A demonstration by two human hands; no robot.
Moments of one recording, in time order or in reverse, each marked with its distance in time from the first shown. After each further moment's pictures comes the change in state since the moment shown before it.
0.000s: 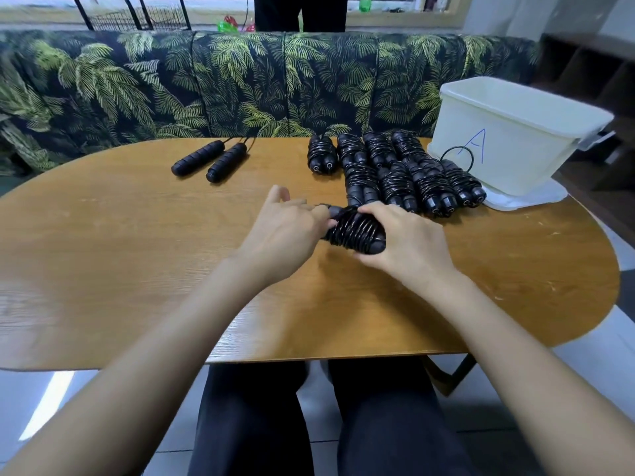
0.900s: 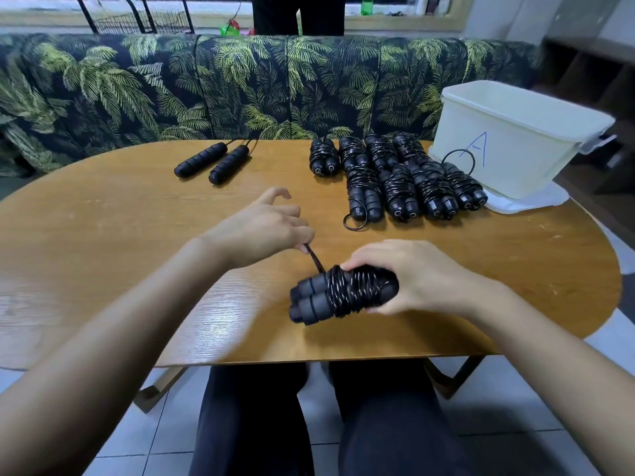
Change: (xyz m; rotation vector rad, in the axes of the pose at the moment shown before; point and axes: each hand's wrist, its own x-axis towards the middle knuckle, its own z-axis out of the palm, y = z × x) left_hand -0.005 -0.048 -0.008 0.062 -0.358 0.390; right_hand -0.014 0.010 -0.020 0.224 -0.416 -0.394
